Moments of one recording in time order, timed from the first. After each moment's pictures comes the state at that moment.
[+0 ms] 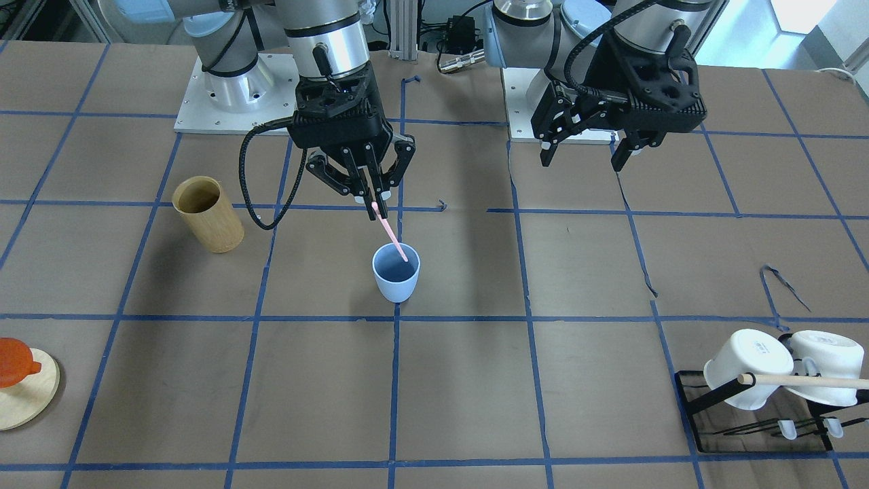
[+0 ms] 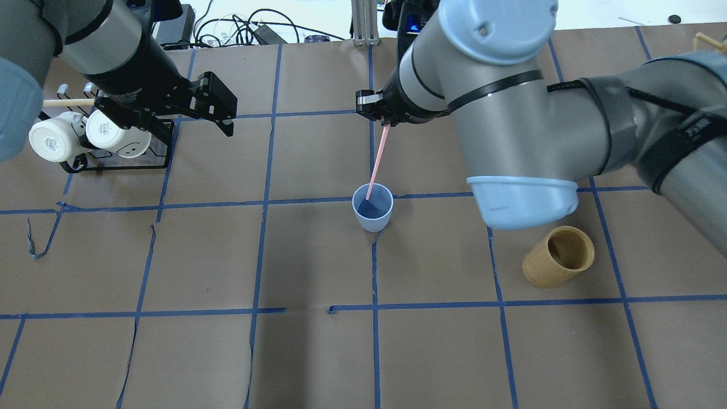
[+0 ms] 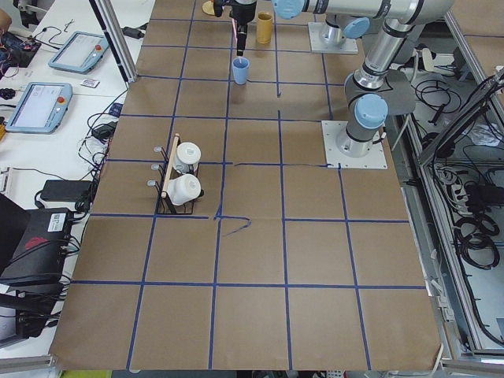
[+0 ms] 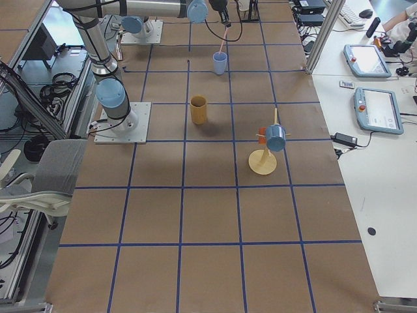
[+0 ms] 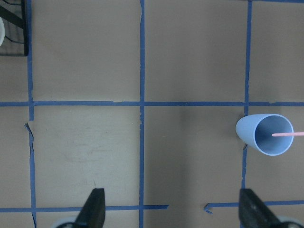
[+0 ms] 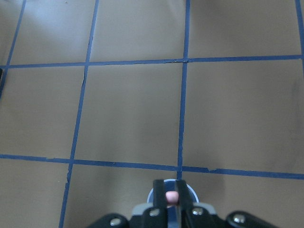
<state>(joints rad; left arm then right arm) -1.57 -1.50 -1.59 -1.52 1.50 -0.02 1.92 -1.52 1.76 -2.27 -1.51 0.32</state>
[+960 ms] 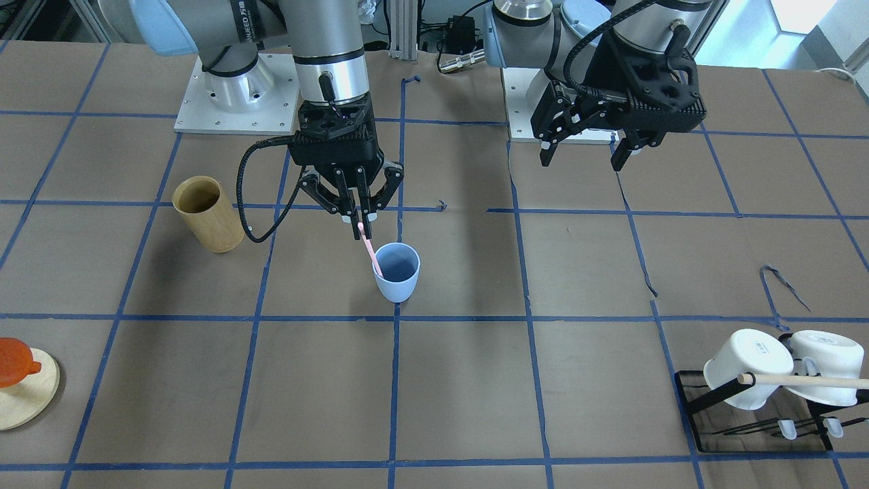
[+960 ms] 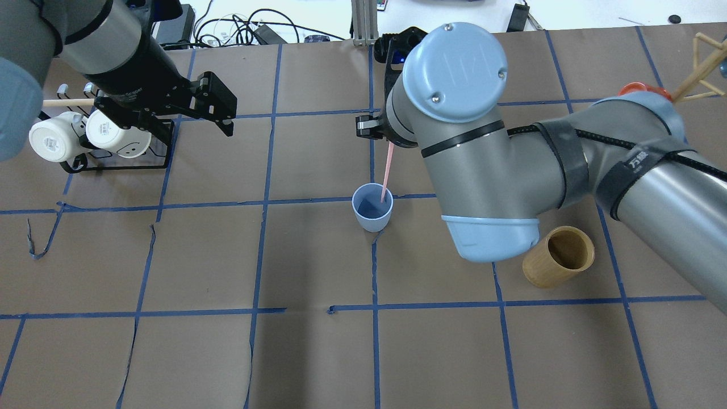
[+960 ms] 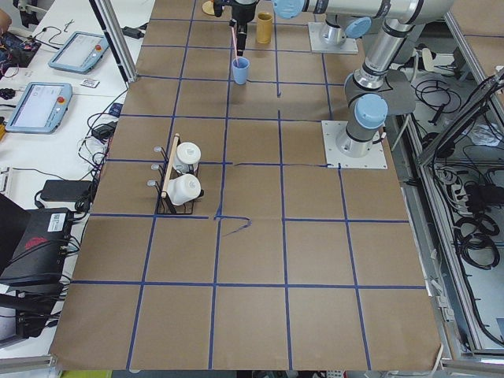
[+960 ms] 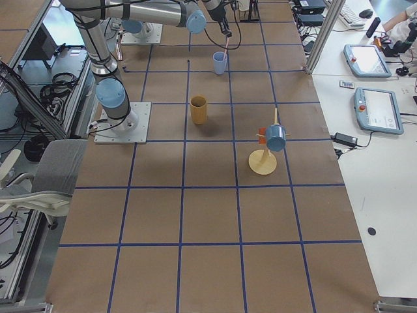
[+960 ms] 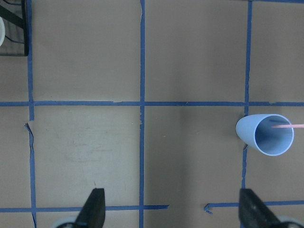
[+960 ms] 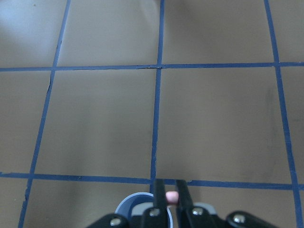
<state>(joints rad) -1.57 -1.50 -1.59 -1.52 1.50 -0.02 1.93 -1.50 1.88 -2.45 -1.62 0.32</state>
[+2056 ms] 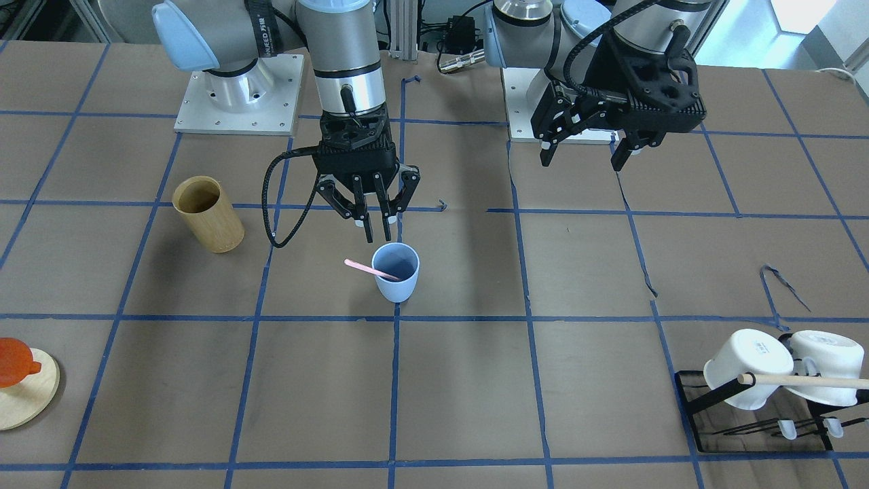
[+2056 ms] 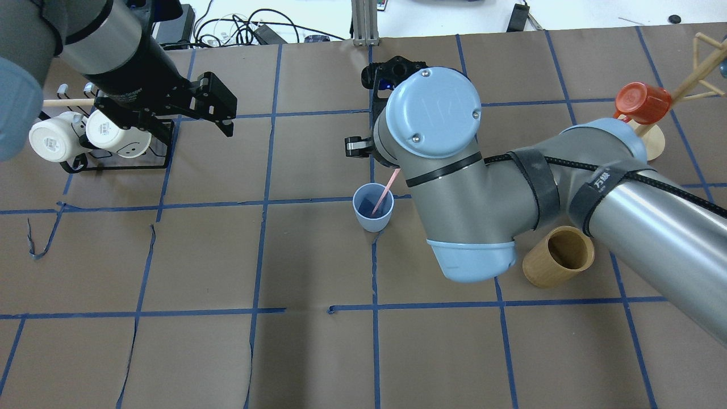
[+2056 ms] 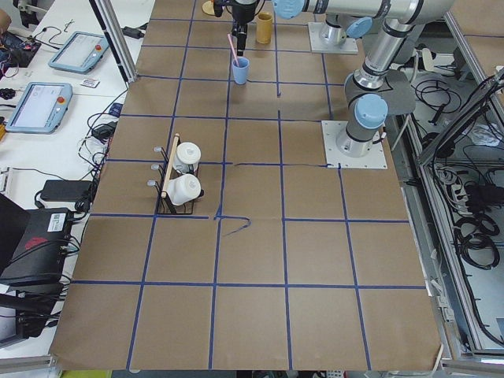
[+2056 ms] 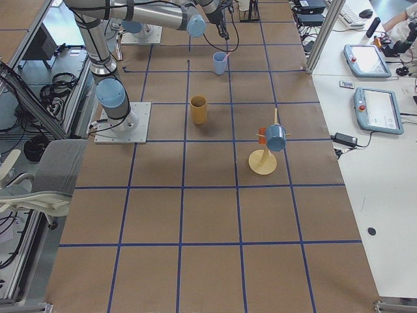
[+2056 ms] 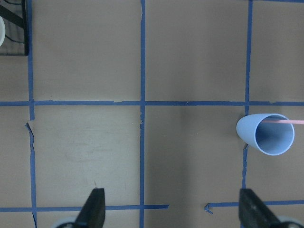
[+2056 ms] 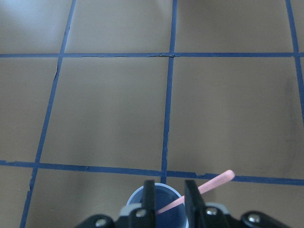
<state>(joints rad) -1.57 -1.50 -1.59 -1.52 1.51 -0.02 1.97 -1.48 1.89 -2.48 -1.62 0.33</state>
